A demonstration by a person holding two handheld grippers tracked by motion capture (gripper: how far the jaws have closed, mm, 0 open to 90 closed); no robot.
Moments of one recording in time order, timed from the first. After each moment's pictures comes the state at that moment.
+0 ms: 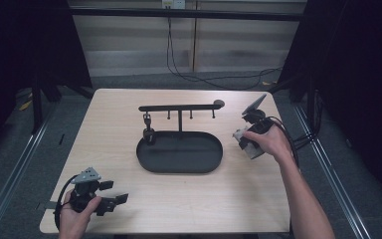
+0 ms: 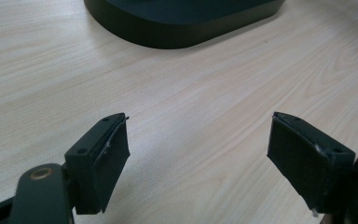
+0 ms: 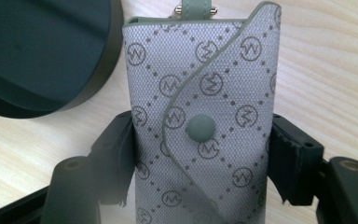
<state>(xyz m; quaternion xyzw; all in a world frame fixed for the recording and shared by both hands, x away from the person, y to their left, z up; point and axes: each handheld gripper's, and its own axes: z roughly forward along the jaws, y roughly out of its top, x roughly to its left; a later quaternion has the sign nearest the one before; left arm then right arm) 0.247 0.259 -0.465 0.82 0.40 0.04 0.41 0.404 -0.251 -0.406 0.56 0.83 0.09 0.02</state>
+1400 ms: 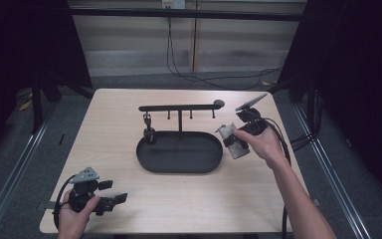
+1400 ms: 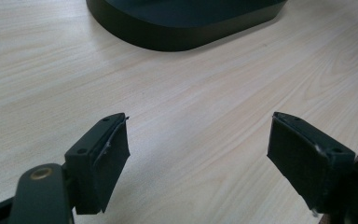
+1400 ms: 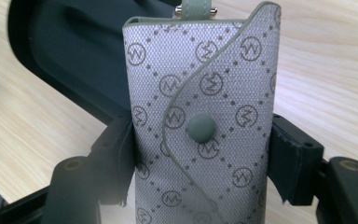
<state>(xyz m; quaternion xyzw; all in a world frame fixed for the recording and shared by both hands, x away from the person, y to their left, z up) 0.247 0.261 -0.464 0.81 0.40 0.04 0.42 0.379 -0.220 -0.380 0.55 0.81 0.23 -0.02</state>
